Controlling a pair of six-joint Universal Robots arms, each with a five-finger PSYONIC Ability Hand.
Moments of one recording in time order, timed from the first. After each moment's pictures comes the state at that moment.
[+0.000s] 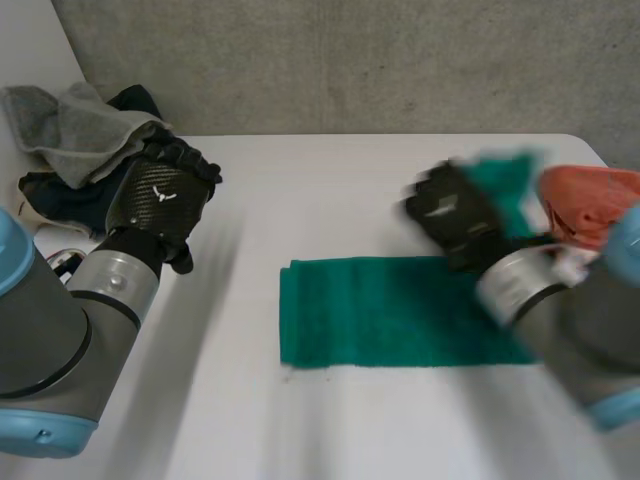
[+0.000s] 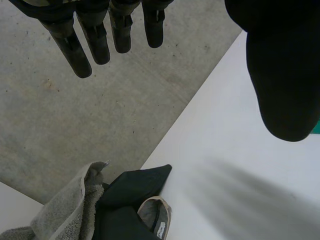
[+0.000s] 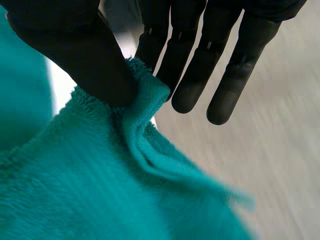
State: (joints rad) left arm 4.27 -1.71 -1.79 3.49 -1.62 3.74; right arm 2.00 -1.28 1.73 -0.43 1.22 2.25; left_hand 0.19 0.20 0.21 0.20 0.05; right_hand 1.11 1.18 1.19 1.20 0.99
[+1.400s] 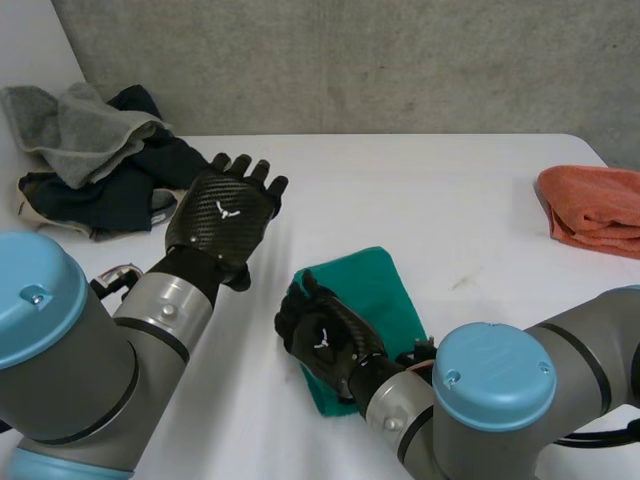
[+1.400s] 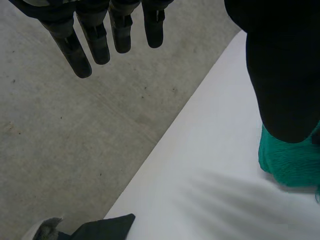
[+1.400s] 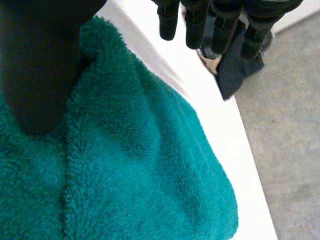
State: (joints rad) left arm 4.09 -1.74 -1.75 3.49 -1.63 3.70; right arm 2.35 -1.09 1.73 -0.37 1.39 2.26; left_hand 0.19 0.20 0.21 0.20 0.05; right_hand 0.23 0.21 0.22 0.22 0.05
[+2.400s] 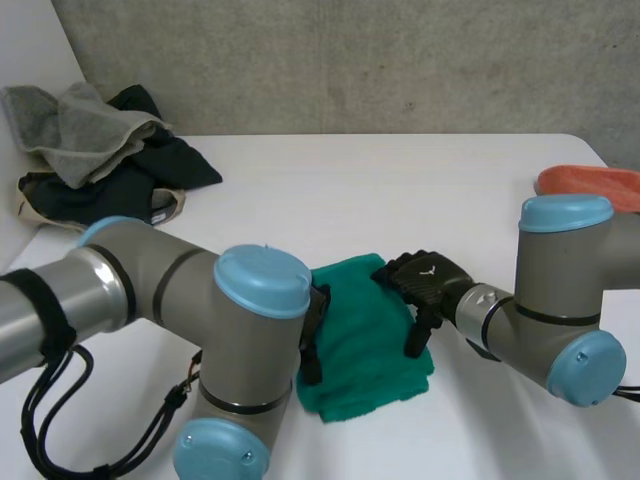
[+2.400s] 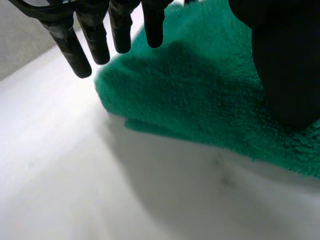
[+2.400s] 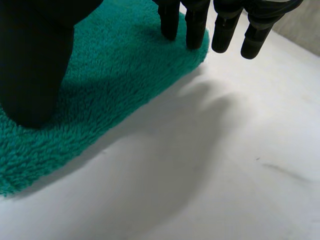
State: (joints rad) left arm 3.87 -2.25 -1.27 3.01 -1.90 3.27; right arm 1.98 -0.94 1.41 0.08 1.27 2.72; left_hand 0.19 0.20 0.21 0.20 0.05; right_hand 0.22 0.21 0.21 0.21 0.04
